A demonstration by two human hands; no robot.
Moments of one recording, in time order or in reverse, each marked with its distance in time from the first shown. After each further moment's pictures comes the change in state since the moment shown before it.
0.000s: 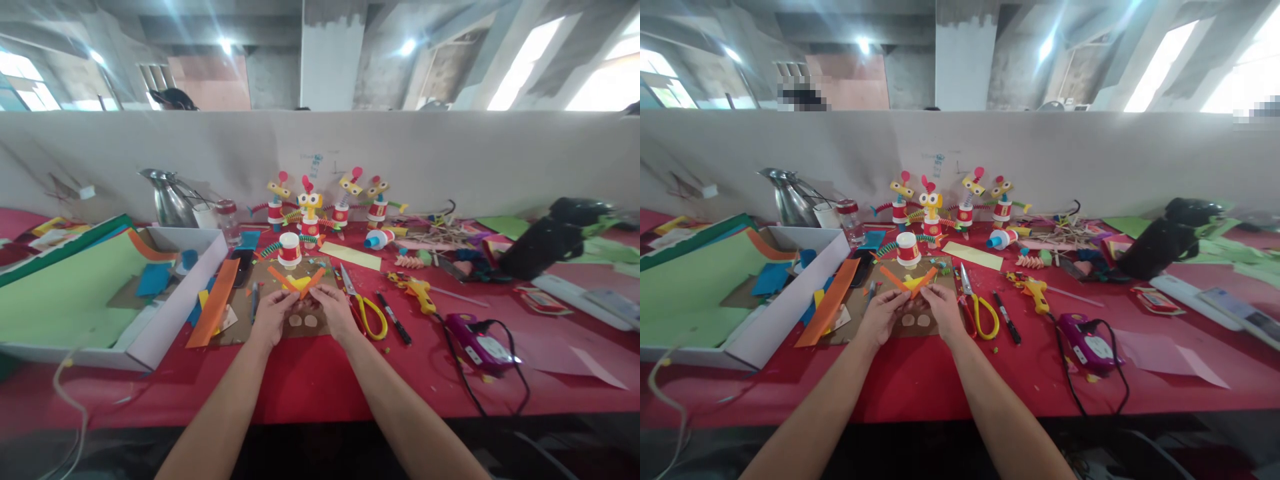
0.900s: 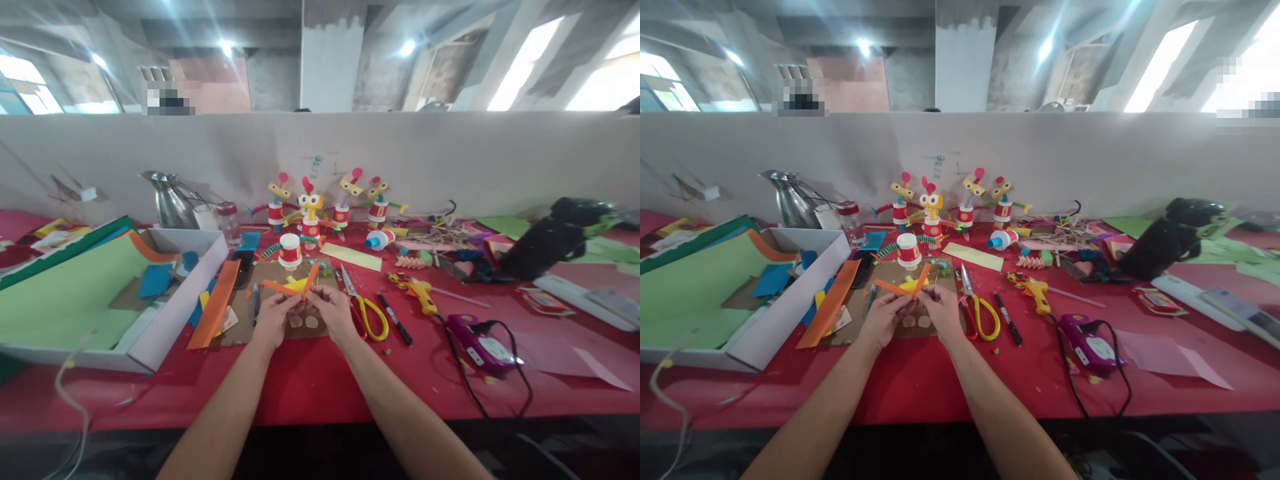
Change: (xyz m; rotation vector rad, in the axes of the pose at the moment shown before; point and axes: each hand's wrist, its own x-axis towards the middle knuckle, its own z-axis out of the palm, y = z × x) left_hand -0.001 -0.002 0.002 -0.017 0.017 -0.009; right_hand -0.001 0.004 0.002 0.041 0.060 -0.022
